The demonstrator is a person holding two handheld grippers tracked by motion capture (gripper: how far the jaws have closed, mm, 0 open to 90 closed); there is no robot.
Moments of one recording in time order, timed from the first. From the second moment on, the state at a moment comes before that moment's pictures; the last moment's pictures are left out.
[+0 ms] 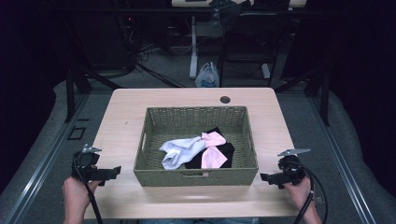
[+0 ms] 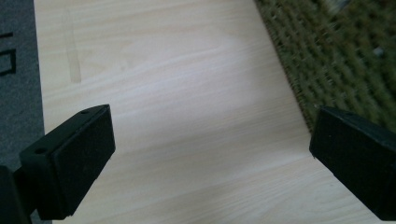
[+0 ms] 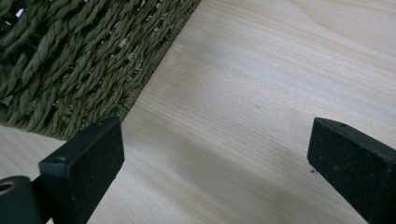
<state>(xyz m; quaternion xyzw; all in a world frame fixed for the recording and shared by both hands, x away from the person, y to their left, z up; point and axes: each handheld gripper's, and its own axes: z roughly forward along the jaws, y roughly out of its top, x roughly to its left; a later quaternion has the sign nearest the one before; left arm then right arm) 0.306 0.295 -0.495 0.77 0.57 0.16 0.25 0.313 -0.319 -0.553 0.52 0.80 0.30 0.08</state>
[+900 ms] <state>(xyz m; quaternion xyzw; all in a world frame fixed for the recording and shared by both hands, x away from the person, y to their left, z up) 0.372 0.222 -0.401 0.83 0.46 0.15 0.27 0.313 -0.320 -0.552 0.52 0.79 0.30 0.09</state>
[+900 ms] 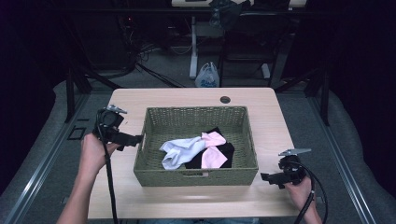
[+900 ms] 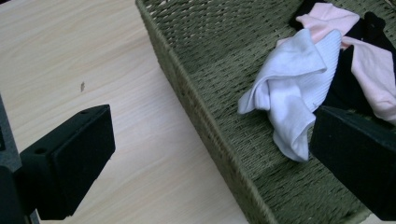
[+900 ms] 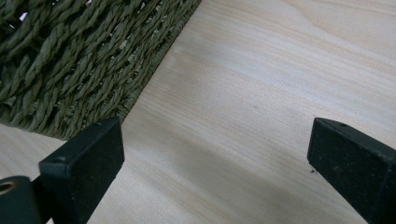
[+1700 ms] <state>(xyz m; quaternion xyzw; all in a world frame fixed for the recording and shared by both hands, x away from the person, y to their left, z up) 0.418 0.145 -0.414 0.88 0.40 0.10 0.23 0.313 -0.320 -0.552 0.52 0.79 0.30 0.08</state>
